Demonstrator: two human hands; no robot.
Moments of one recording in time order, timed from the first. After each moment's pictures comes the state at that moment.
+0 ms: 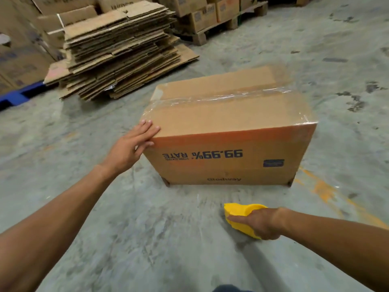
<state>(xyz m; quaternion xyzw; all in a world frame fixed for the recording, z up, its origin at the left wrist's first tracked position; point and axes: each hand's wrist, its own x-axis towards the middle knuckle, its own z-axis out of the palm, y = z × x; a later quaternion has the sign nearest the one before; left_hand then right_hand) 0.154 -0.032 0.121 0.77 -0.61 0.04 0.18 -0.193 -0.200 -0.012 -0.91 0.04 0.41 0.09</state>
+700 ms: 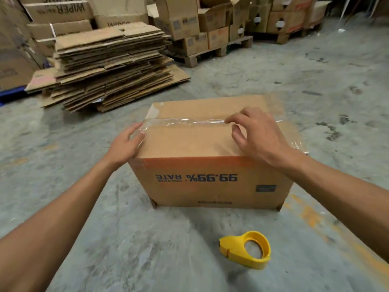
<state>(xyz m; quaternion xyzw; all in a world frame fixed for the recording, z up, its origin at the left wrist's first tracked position) 0.173 -0.086 0.146 0.85 -0.38 -0.09 0.36 -0.123 -0.277 0.175 -0.92 0.22 -0.32 0.09</state>
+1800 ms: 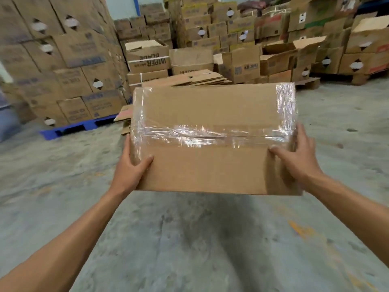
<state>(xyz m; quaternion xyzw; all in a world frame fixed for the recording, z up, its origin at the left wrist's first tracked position) 0.201 -0.007 0.221 0.81 -0.26 0.10 0.52 -0.027 -0.342 0.202 -0.73 0.31 -0.37 0.48</state>
